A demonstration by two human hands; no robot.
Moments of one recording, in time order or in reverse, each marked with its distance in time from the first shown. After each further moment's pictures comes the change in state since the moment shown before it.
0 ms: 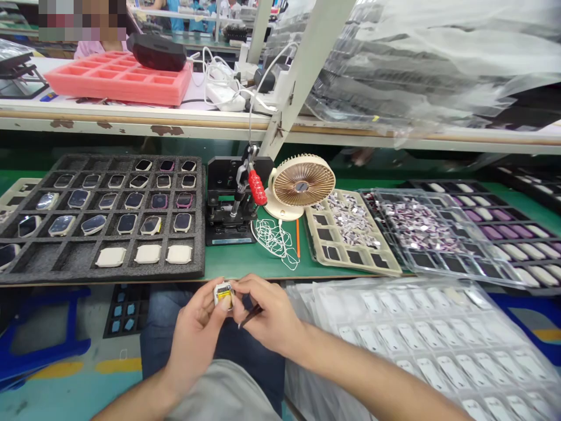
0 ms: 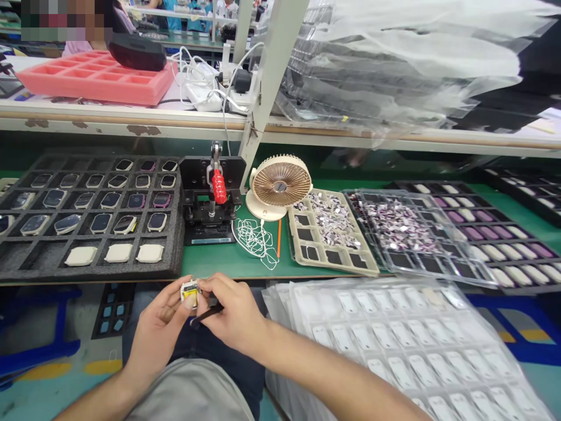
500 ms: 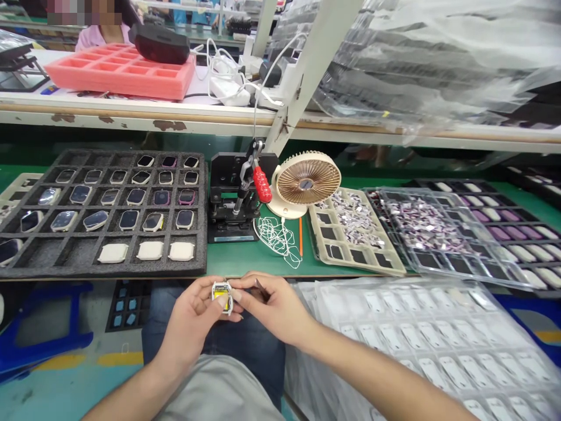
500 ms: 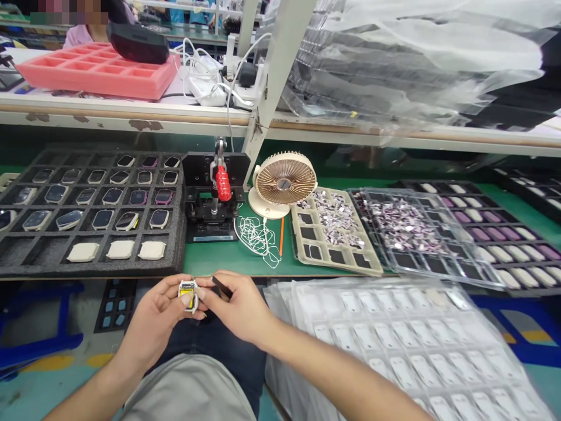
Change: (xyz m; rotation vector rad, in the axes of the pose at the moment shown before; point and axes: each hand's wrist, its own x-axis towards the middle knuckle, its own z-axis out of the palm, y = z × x) left_hand 0.005 0.014 -0.008 -0.128 -0.150 -0.106; right_hand 0.008 -0.006 -0.008 0.216 -0.111 0.429
